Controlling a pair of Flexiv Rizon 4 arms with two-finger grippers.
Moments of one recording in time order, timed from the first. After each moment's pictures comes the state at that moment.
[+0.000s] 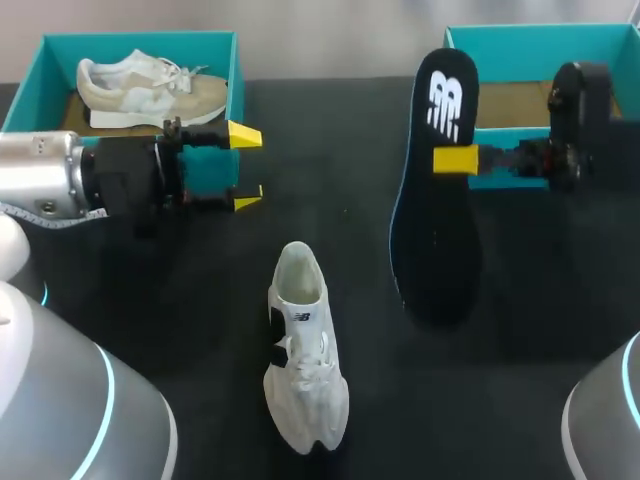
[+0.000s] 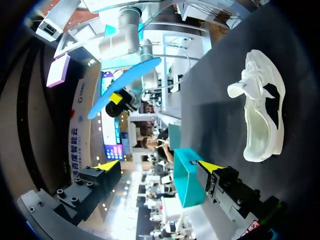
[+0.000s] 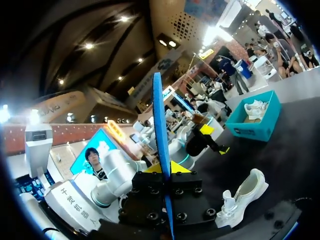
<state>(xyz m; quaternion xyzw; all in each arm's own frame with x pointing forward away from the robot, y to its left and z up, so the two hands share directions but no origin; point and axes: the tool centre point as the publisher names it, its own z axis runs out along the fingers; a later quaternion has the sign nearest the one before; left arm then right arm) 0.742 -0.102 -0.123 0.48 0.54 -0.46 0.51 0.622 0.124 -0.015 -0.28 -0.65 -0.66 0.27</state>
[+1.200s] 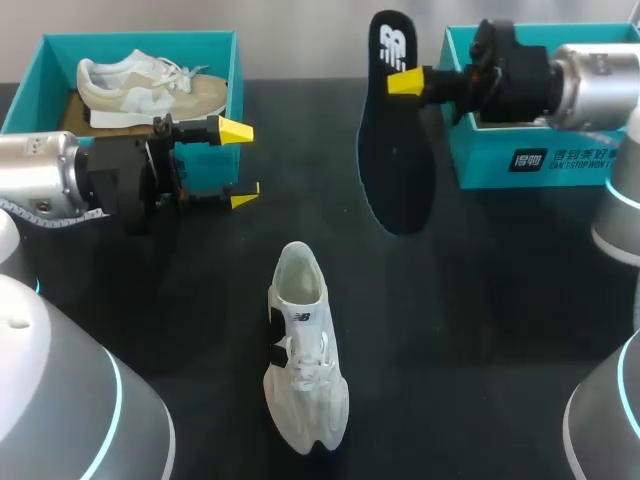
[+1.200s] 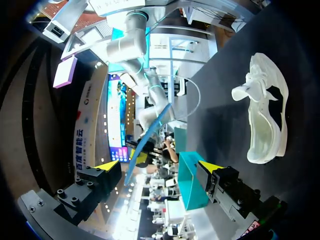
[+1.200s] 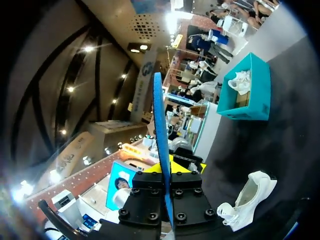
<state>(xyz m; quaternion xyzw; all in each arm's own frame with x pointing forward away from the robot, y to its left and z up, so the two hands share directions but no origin) 0.742 -0.097 -0.119 0.48 0.53 -0.48 0.52 0.784 0.150 -0.060 -0.38 -0.56 -0.59 0.45</state>
